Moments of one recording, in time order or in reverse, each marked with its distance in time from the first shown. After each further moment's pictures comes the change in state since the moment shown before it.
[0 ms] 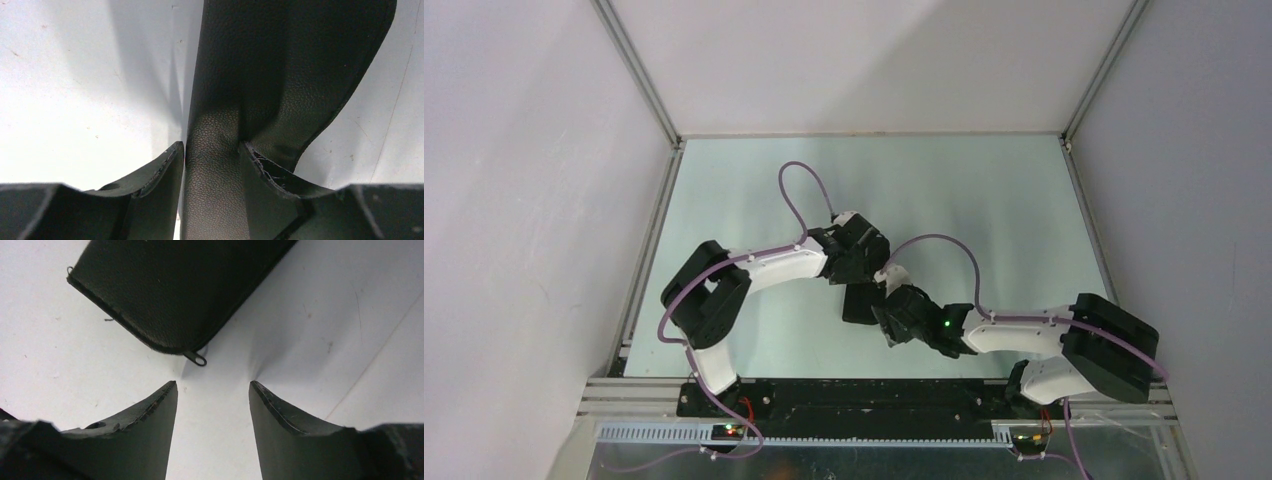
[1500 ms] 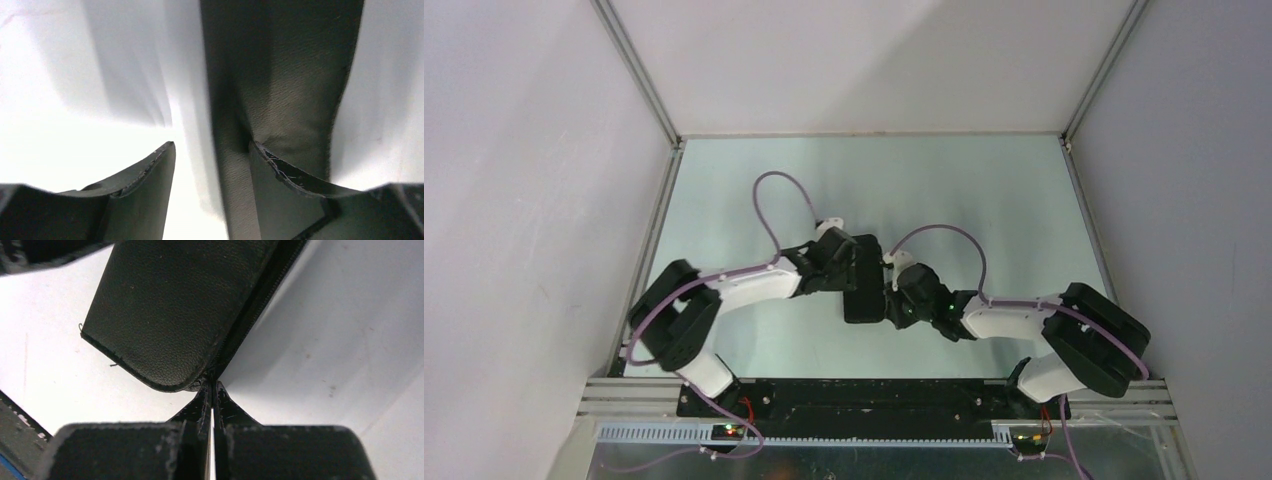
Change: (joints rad) left arm 0.008 -0.149 -0.218 0.241 -0.027 0.126; right arm -0.213 0.073 -0.021 0.190 -0.284 -0.056
